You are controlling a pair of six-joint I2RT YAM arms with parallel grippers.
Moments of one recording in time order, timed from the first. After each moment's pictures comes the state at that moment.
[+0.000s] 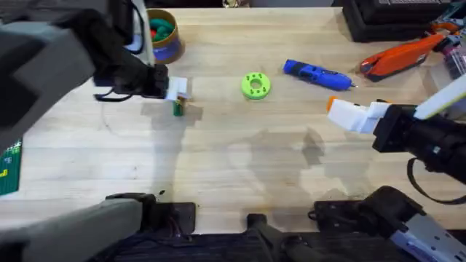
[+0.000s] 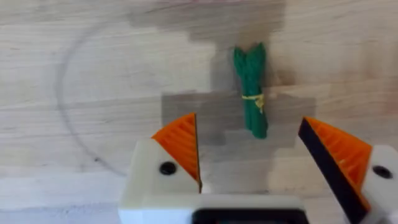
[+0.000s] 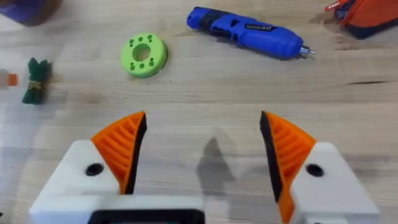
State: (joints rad) left arm -0.02 1.36 0.98 -0.85 0.02 0.03; right arm 0.50 0.50 0.77 -0.97 0.24 0.45
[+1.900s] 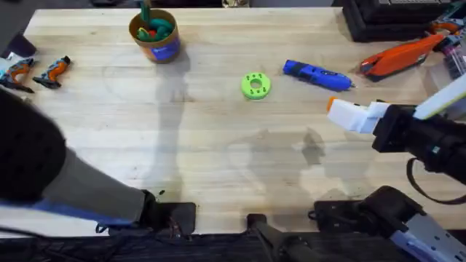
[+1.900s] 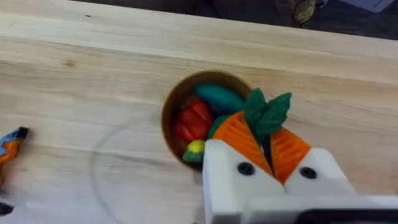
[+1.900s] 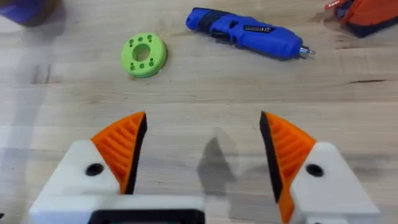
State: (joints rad) left arm 0.00 1.73 1.57 -0.62 -0.07 -0.12; right arm 0.50 0.50 0.77 -0.97 0.24 0.46
